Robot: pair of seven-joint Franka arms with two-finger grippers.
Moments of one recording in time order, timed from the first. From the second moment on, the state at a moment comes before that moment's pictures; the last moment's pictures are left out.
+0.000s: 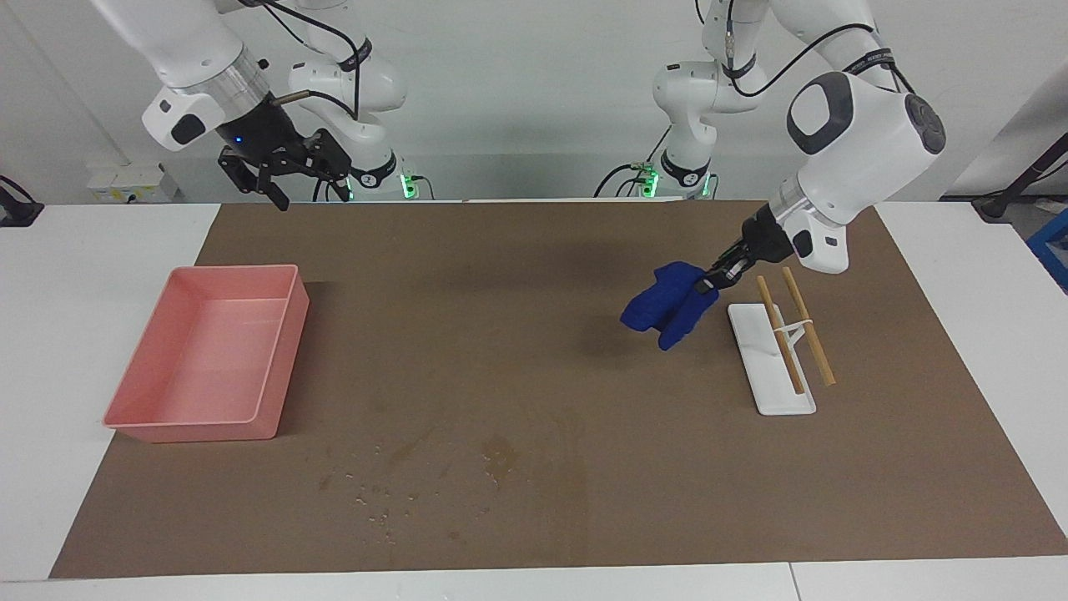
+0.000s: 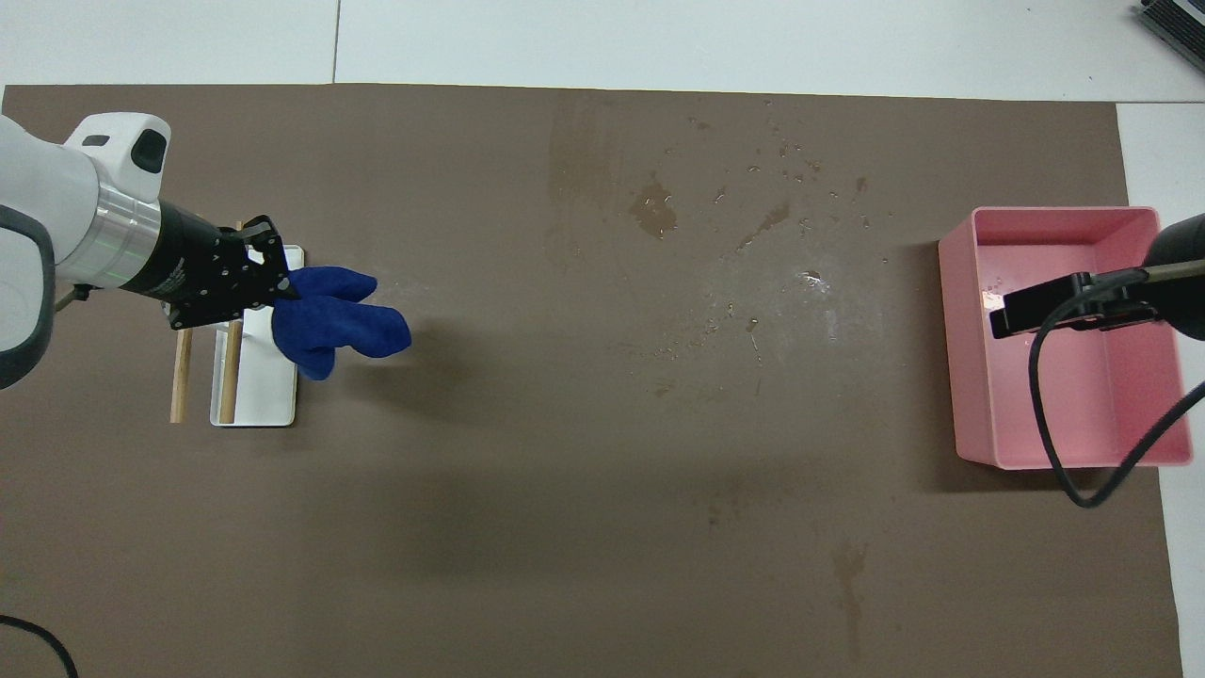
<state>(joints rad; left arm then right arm) -0.15 0.11 -0.06 -1.71 -0.55 1.84 -1.03 -0.01 -0.01 0.07 -1.53 0.30 1.51 0.25</state>
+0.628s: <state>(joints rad) -0.35 0.12 -0.07 -1.71 -0.78 2.13 -1.61 0.20 -0.09 0.08 -1.89 0.70 2.08 0.83</state>
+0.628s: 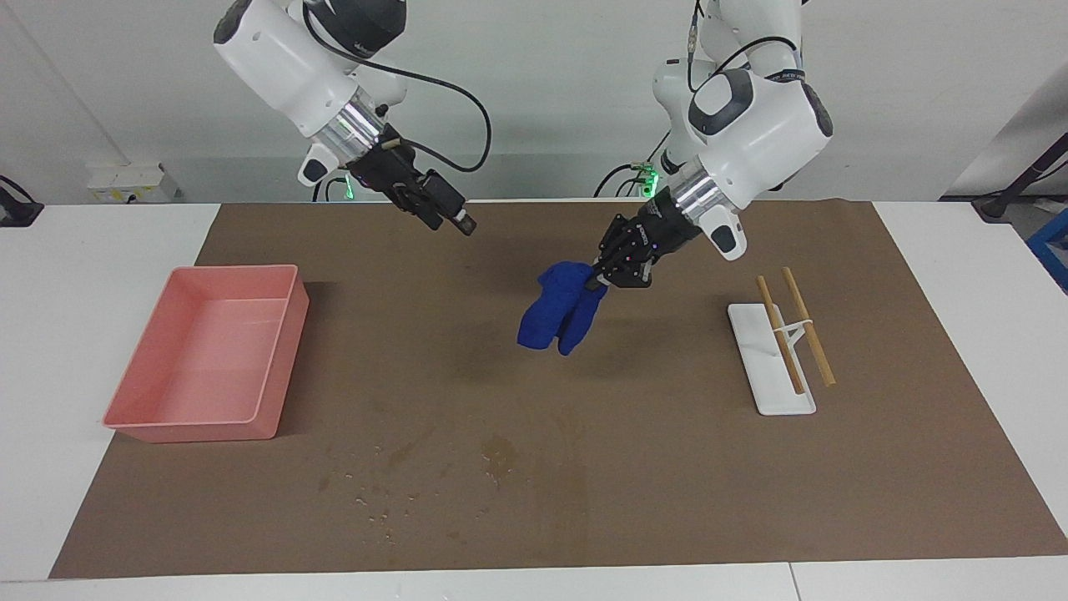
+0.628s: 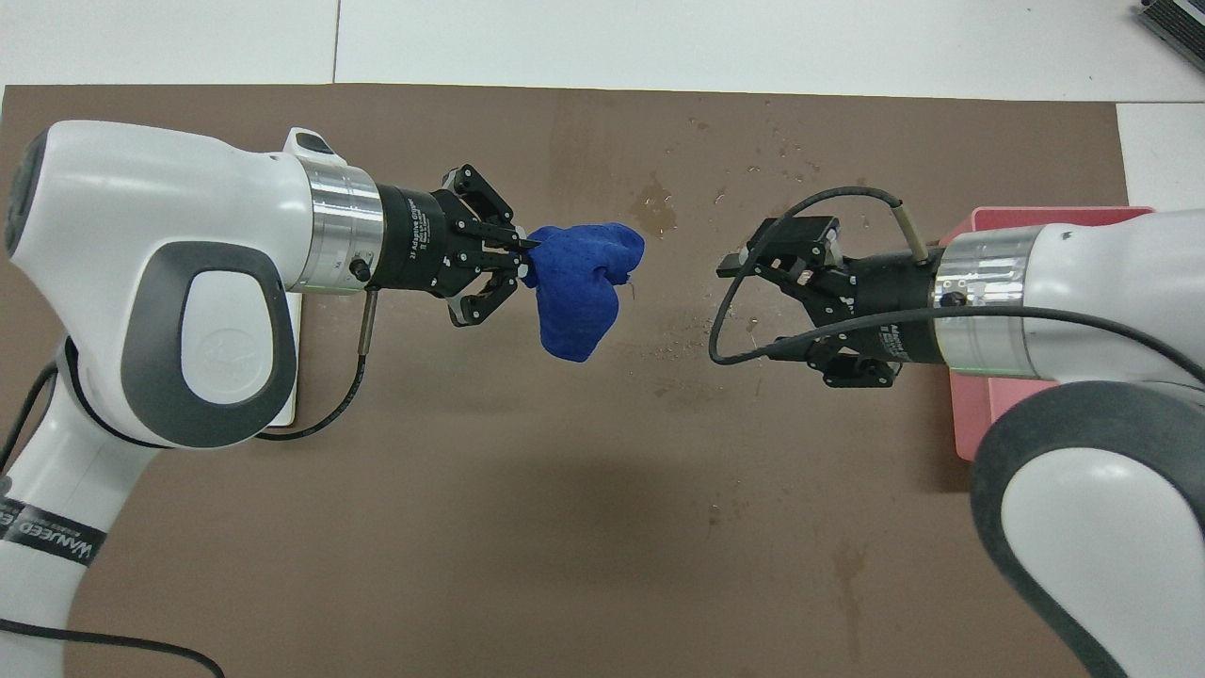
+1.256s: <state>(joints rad) -0.49 0.11 -0.08 -1.71 -0.81 2.20 -1.73 0.29 0.01 0.07 -1.92 0.87 2.39 0.97</state>
